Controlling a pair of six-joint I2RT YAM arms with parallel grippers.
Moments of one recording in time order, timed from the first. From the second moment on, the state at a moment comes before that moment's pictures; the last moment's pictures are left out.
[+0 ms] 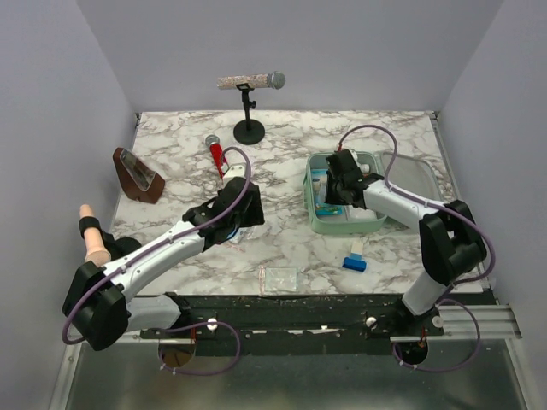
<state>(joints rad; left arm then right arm) -0.72 1.24 0.89 -0.39 -0.30 -0.66 0.50 1.64 1.07 -0.33 0.22 0.47</state>
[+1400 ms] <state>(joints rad) -0.78 1.34 0.81 -0.40 -0.48 -0.64 0.52 0.95 0.64 -0.36 0.11 0.44</state>
